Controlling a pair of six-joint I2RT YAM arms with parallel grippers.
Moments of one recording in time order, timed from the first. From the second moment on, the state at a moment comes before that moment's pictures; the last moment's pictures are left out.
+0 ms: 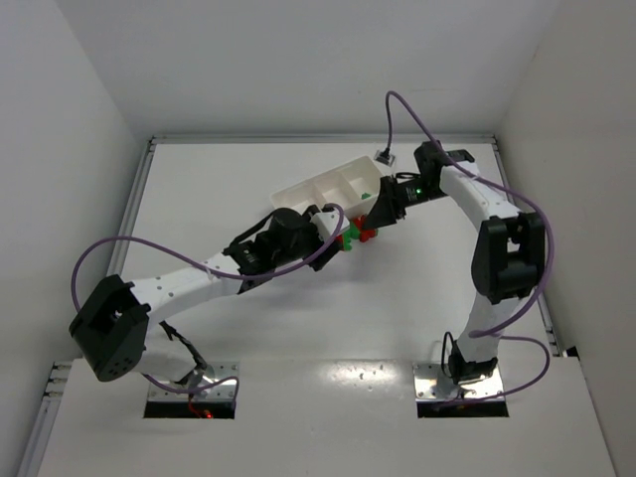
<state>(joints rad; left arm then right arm) -0.80 1.37 0.85 0.12 0.07 0.26 0.14 1.88 1.51 -1.05 -1.26 -0.51</state>
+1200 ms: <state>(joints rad) -0.81 1.42 0.90 0.12 0.09 0.28 0.24 1.83 1.39 -0.75 -1.15 -0.23</state>
